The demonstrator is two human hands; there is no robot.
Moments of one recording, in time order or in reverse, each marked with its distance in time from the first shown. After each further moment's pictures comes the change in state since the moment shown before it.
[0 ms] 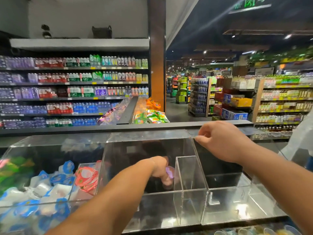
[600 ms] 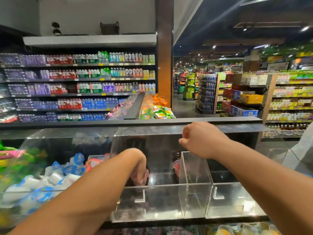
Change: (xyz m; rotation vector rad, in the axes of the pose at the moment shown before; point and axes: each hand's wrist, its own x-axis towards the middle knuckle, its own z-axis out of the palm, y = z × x) left_hand -0.044 -0.048 -0.022 0.166 -0.443 -0.390; right_hand 0.011 -0.042 0.023 -0.063 -0.091 -0.089
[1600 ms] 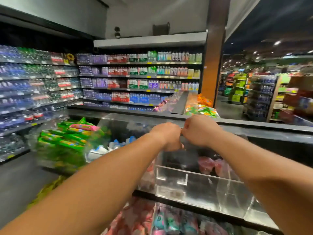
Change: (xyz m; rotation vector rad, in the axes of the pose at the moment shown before) left_hand -0.163 -0.044 0.031 -0.089 0.851 0.109; right_hand 0.019 -0.110 0.012 -0.013 -0.007 -0.268
